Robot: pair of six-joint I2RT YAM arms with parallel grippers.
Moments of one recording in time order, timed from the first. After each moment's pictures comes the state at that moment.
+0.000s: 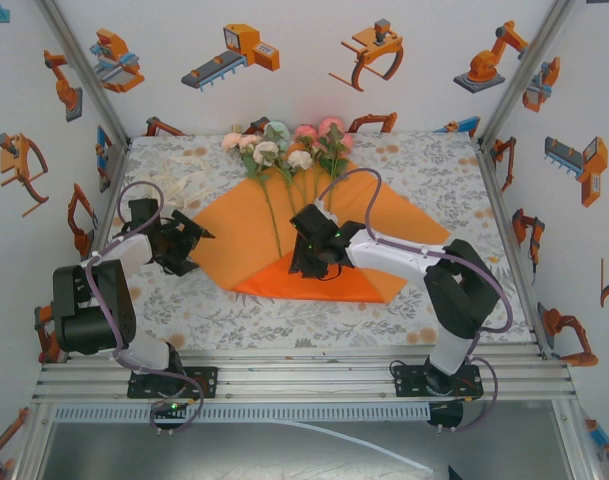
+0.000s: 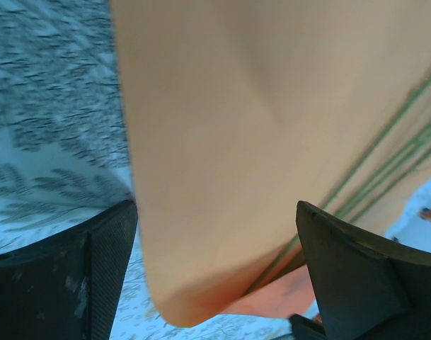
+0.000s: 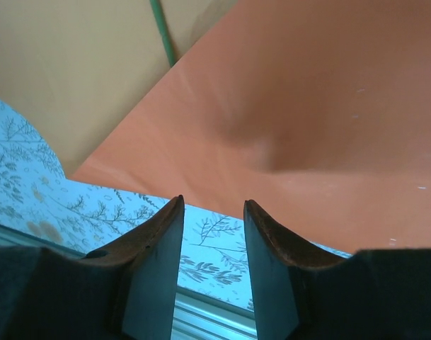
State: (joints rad) left arm 0.07 1.54 0.77 -0.24 0.31 -0.86; right arm 0.87 1.76 1.19 -0.46 -0.02 0.99
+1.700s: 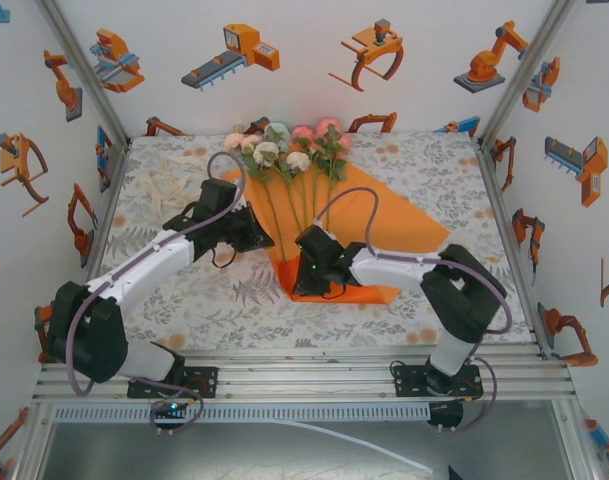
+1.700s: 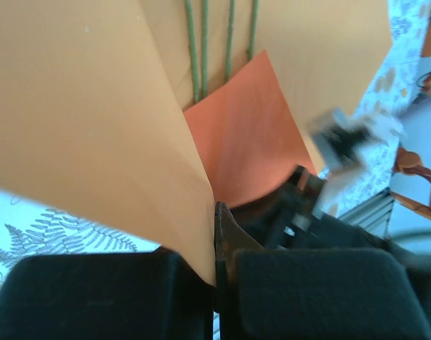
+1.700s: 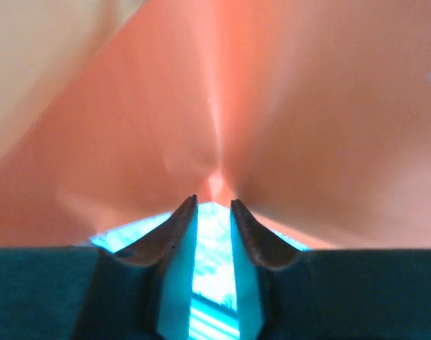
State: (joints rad) left arm -0.52 1.42 0.99 -0.36 0.26 -0.72; right arm 0.89 1.67 0.94 -0.25 -0.10 0.93
